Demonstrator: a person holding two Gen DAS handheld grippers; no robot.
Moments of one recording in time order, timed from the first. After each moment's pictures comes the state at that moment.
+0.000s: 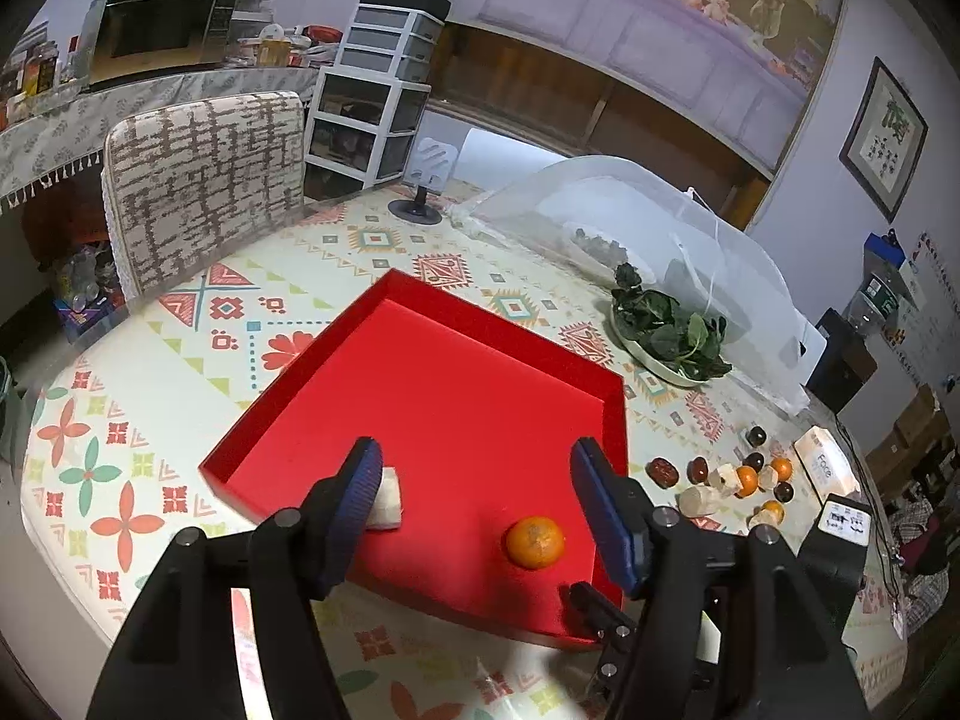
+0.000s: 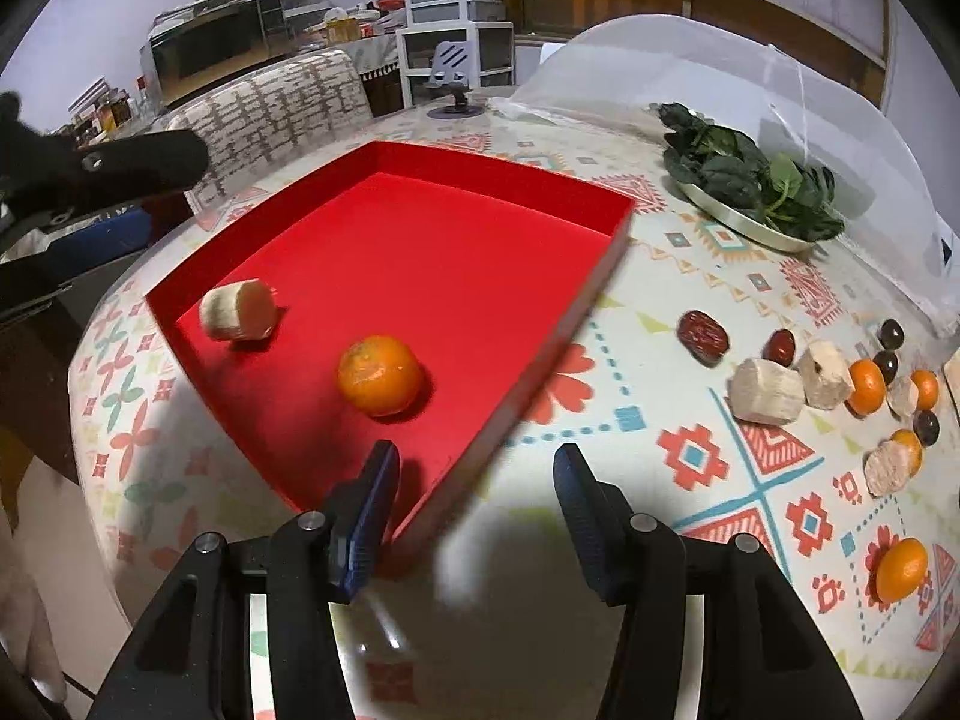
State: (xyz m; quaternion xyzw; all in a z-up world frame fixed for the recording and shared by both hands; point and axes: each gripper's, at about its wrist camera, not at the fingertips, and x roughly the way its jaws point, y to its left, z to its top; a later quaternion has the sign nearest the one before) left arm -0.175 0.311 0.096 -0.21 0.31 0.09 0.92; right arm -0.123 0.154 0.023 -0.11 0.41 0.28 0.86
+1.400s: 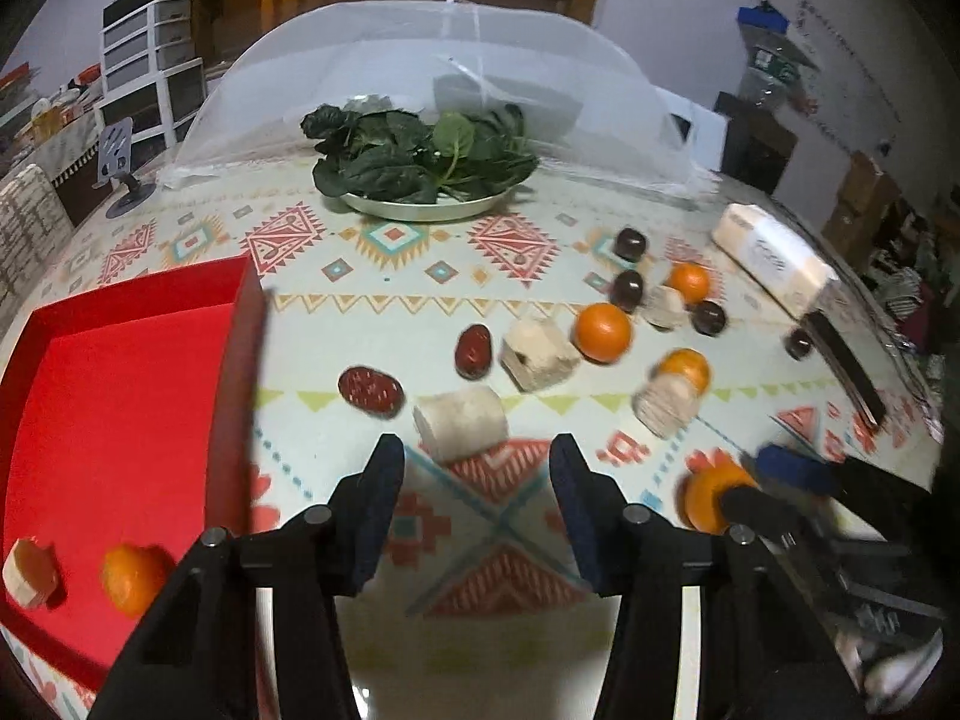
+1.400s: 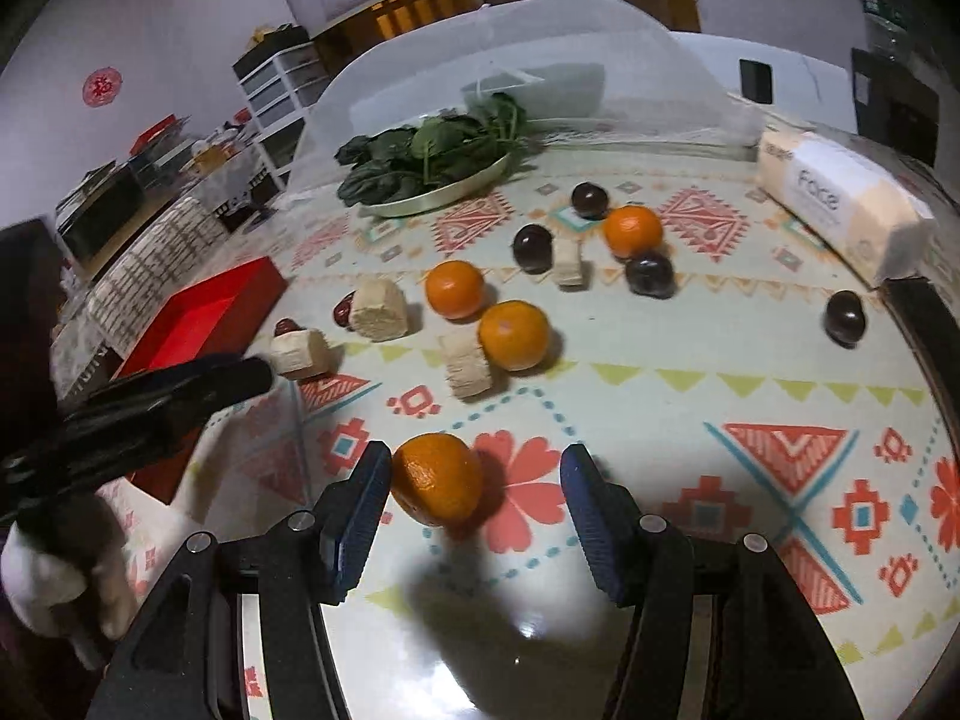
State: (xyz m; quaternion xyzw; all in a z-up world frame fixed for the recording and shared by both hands) left arm -0.051 0.100 0.040 -0.03 0.43 -0.07 0.90; right arm -0.084 -0.102 0.024 0.07 0.41 0.20 0.88
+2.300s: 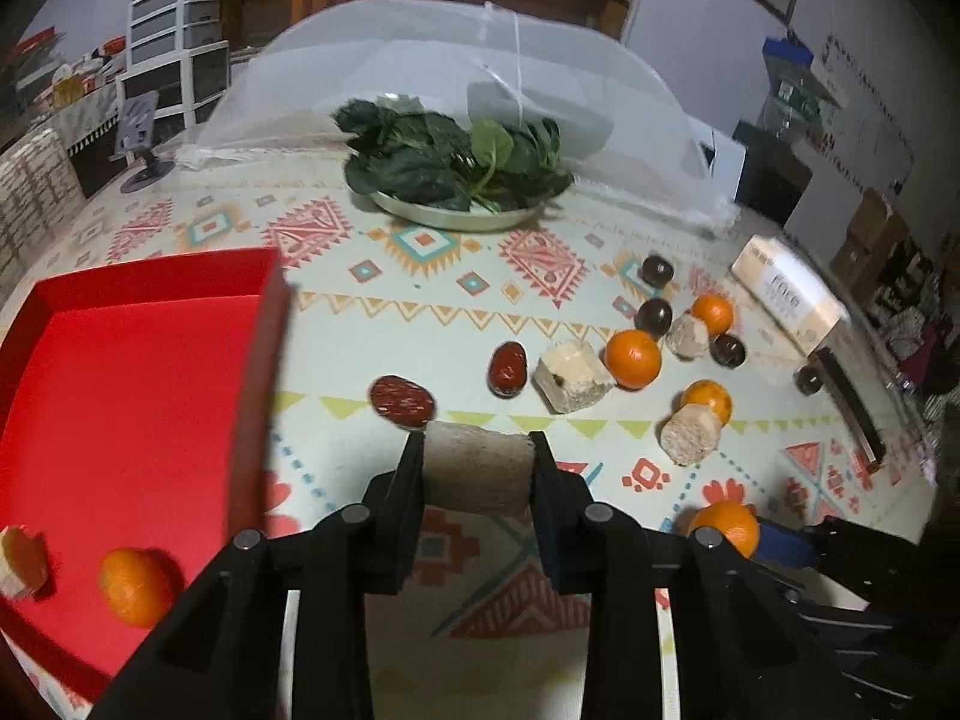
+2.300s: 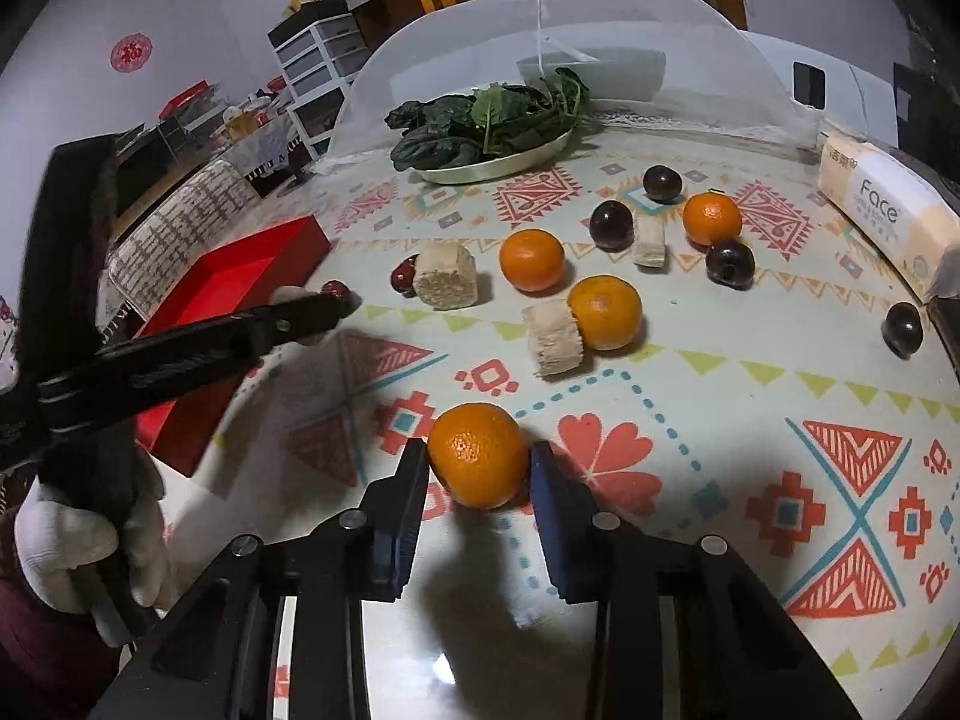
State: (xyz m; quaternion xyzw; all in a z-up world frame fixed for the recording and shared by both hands) left arm -0.055 0.124 0.044 -0.08 0.41 -0.06 0.91; right arm -0.089 -0.069 0.022 0.04 0.43 0.24 0.87
